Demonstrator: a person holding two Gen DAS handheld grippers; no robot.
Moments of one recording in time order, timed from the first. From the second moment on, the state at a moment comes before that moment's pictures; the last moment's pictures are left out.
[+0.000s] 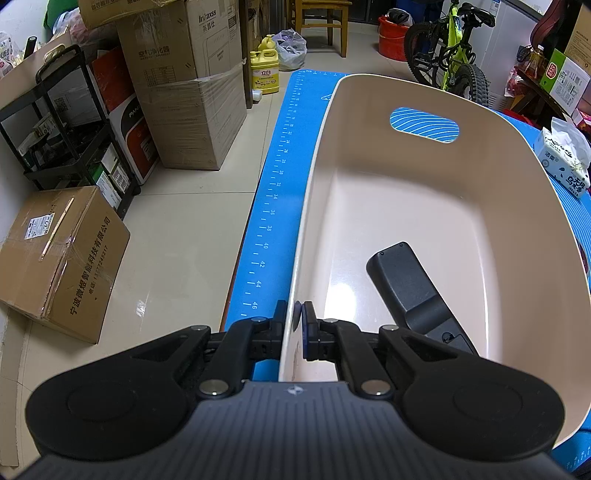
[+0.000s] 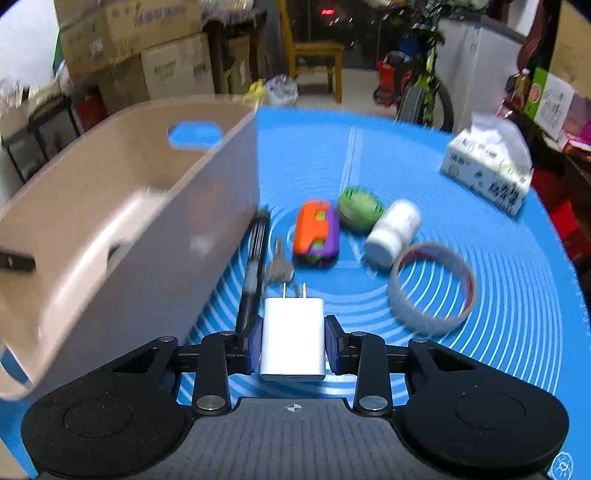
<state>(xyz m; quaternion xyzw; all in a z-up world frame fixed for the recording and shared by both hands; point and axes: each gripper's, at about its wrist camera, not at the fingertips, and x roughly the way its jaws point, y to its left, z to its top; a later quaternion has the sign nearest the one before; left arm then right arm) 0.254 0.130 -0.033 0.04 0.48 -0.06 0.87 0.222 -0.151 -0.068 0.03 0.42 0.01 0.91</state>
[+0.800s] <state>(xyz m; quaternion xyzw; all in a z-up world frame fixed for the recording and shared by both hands) 0.254 0.129 -0.033 0.04 0.48 -0.06 0.87 0.254 -0.078 0.015 0.00 0.28 0.11 0.95</state>
